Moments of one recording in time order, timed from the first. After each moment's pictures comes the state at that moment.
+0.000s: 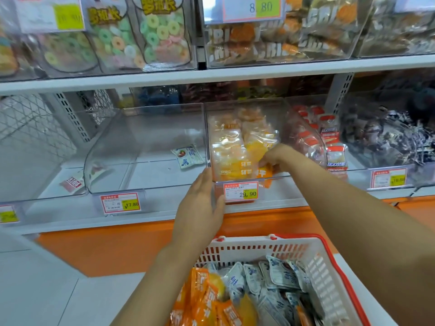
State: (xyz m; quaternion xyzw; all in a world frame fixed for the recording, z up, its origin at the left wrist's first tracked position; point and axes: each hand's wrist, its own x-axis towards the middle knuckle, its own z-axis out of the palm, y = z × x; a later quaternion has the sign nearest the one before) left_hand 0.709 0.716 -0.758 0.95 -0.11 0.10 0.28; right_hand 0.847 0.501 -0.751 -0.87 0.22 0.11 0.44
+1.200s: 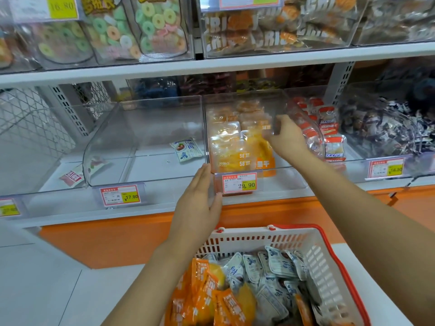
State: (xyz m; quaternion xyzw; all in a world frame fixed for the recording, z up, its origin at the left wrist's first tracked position) left_hand 0.703 0.722 -0.768 0.93 -0.15 0.13 0.29; right_hand 0.814 0.497 -0.731 -0.90 0.11 -0.15 0.39
